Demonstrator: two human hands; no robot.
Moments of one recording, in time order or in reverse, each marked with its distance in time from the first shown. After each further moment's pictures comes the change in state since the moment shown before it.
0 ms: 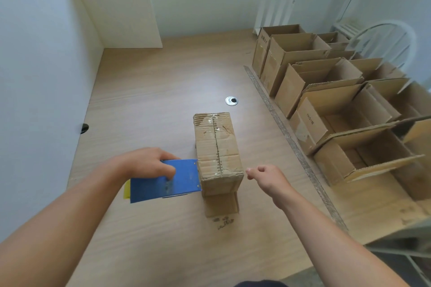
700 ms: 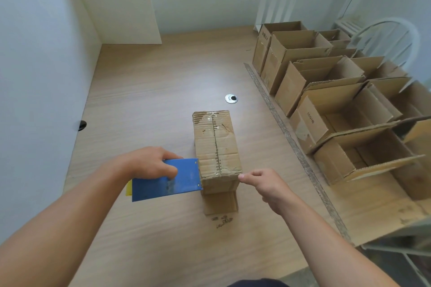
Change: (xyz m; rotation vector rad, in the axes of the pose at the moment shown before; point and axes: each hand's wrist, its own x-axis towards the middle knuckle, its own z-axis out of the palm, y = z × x) left_hand 0.012 0.000 0.006 0.009 -0.012 -0.016; right_hand -0.011 0.000 0.006 0.162 -0.180 0.043
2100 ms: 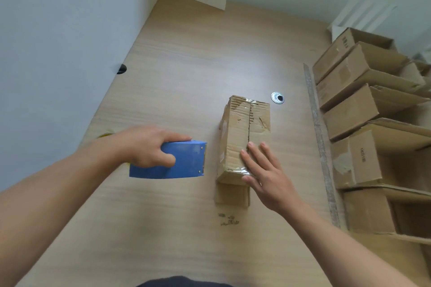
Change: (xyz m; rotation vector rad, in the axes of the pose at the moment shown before) left_hand -0.009 -0.086 0.024 -0.037 0.248 0.050; right_hand 0.051 -0.021 0.022 -1.180 -0.099 -0.838
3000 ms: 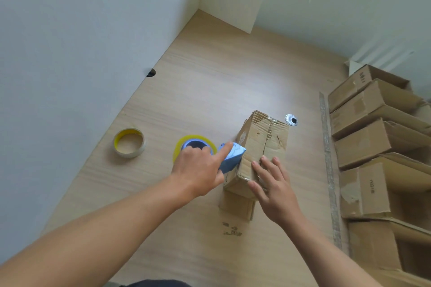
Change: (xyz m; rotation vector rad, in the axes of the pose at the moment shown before) left_hand 0.009 0.074 0.076 0.346 0.579 -0.115; right_hand 0.004 -0.024 -0.005 0.169 0.090 0.113
